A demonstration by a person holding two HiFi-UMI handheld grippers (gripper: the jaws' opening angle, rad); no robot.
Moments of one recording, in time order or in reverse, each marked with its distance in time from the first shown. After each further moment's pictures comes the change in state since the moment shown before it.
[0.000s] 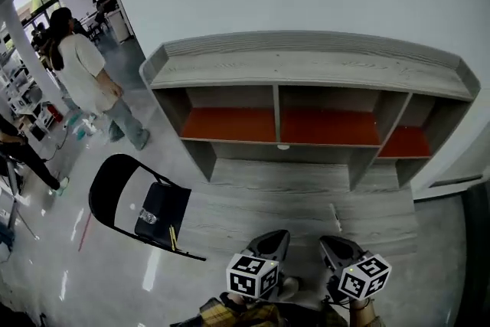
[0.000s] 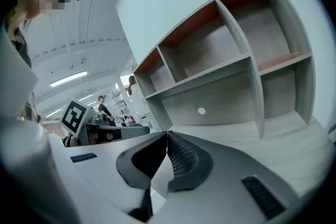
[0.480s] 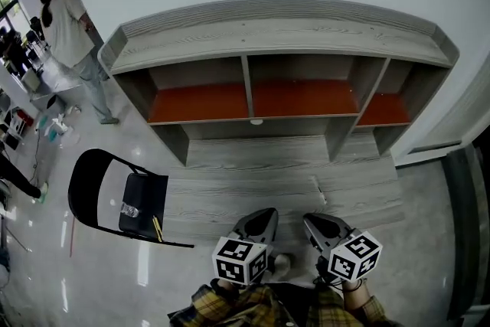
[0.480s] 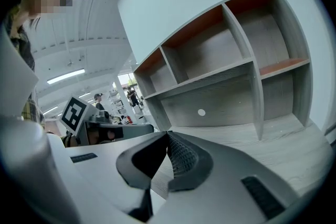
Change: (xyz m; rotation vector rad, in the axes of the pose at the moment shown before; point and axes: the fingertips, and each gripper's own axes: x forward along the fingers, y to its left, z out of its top) left arm 0.003 -0.003 0.013 0.032 -0.005 -0.076; right arm 0.011 0.012 0.006 -0.020 -0.015 -0.018
